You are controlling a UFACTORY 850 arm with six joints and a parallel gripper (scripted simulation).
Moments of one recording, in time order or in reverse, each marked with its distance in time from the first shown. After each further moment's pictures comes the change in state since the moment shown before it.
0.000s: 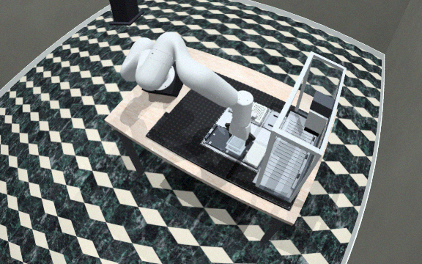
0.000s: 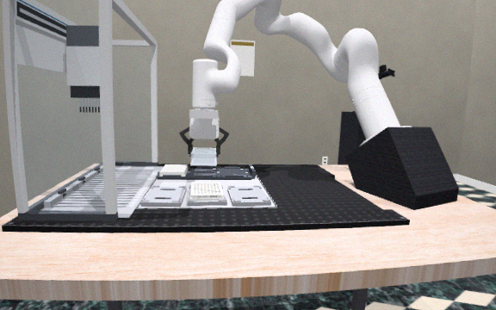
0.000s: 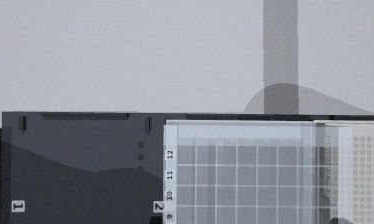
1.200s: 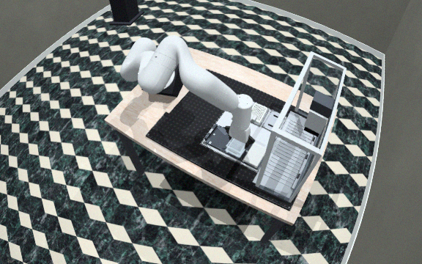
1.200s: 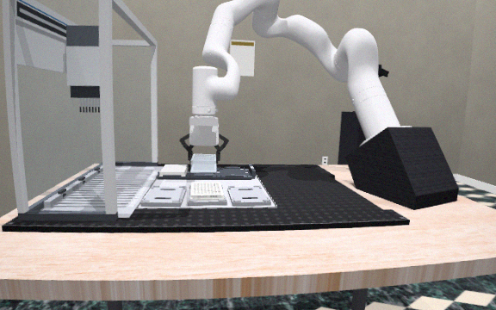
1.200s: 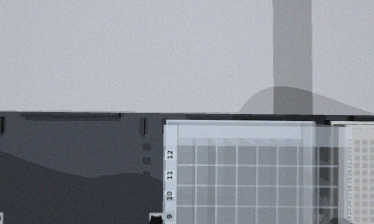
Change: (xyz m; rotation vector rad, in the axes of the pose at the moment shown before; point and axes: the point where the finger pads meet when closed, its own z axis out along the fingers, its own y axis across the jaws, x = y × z) arm 0.000 0.000 0.023 0.000 0.000 0.000
